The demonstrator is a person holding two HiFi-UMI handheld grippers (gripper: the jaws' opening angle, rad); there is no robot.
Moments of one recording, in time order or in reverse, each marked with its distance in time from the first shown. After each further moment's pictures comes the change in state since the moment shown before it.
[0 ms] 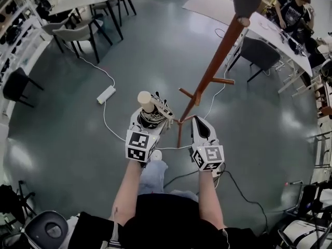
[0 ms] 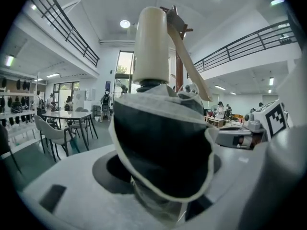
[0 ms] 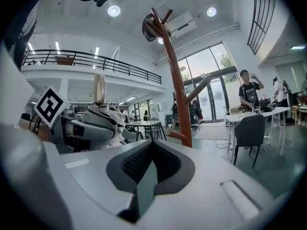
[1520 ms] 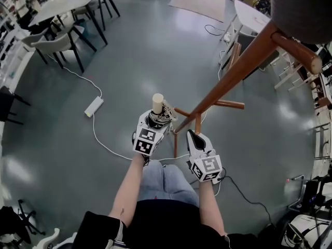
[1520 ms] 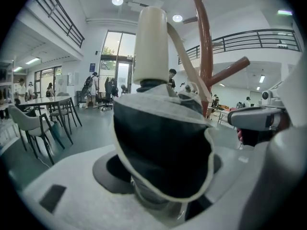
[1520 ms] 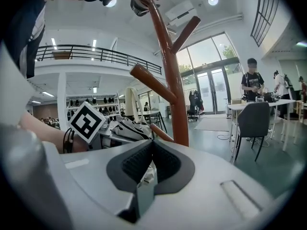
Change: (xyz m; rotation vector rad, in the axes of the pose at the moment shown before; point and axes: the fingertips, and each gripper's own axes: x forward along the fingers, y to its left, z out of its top) left arm 0.193 0.036 -0.110 0.023 0.179 -0.166; right arm 0.081 -0.059 -0.089 0.010 0.103 0.015
